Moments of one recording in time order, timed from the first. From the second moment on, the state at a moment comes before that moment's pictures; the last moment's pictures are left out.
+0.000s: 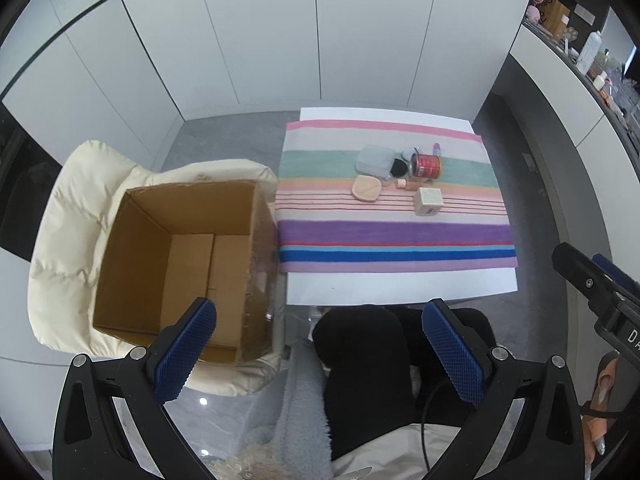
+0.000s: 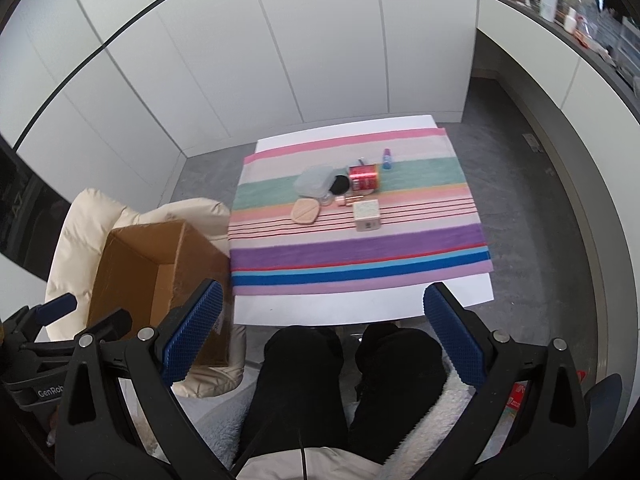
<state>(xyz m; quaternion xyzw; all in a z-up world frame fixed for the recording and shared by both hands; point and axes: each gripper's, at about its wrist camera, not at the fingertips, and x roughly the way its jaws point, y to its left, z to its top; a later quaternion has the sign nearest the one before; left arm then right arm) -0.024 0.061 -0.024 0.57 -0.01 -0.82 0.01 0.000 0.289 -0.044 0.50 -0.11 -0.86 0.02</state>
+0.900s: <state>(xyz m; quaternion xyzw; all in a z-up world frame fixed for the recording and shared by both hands) -0.103 0.087 -0.113 0.56 0.06 -0.83 0.05 -0.055 0.372 -0.137 0.52 -0.06 -0.85 -0.06</state>
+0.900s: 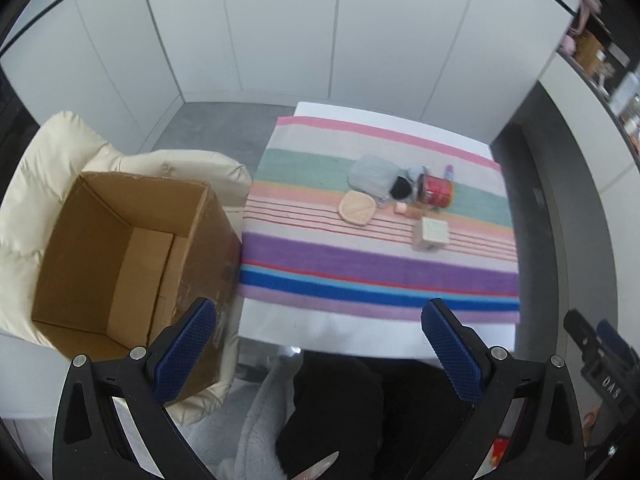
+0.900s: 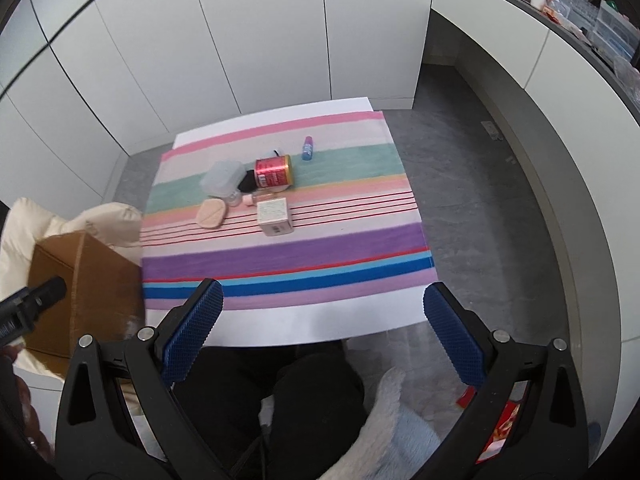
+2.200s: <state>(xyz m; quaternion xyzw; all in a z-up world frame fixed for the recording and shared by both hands) -0.316 0.140 -0.396 0.61 0.03 -0.79 -0.05 -0.236 0.305 -0.406 0.55 -0.02 -0.83 0.01</state>
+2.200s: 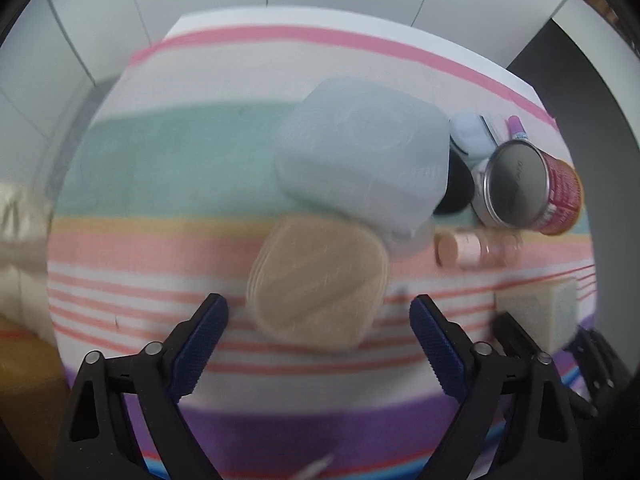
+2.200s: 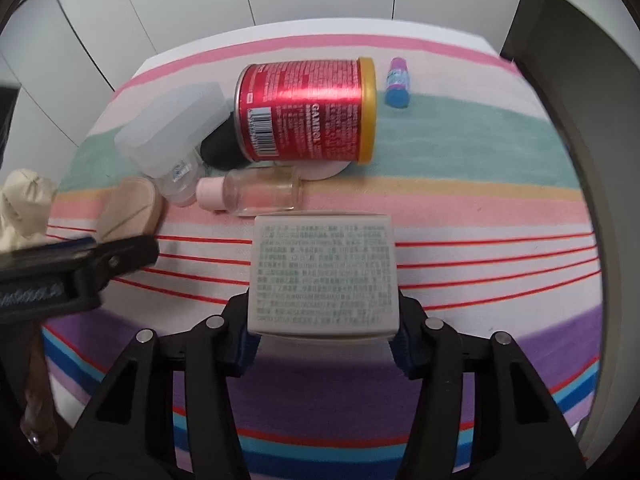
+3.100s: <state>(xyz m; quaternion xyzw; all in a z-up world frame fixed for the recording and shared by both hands) -0.311 0.141 -0.337 0.58 -0.02 -0.81 -0.02 -0.239 0.327 -0.357 0.55 -0.03 -0.83 0.00</state>
